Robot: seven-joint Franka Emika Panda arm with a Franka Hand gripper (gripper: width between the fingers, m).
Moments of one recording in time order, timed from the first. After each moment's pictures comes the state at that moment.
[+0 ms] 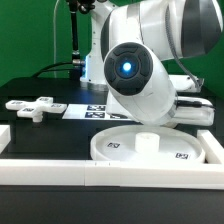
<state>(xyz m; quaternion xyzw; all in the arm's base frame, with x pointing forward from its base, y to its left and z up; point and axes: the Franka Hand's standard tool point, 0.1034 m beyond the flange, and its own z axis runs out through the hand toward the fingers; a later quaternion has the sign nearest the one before) 0.436 0.099 0.008 -0.85 0.18 0.47 0.13</state>
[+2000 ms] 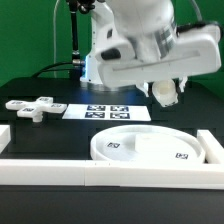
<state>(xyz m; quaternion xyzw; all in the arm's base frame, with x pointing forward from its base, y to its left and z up) 0.525 0.068 0.102 -0.95 0.12 0.23 0.16</state>
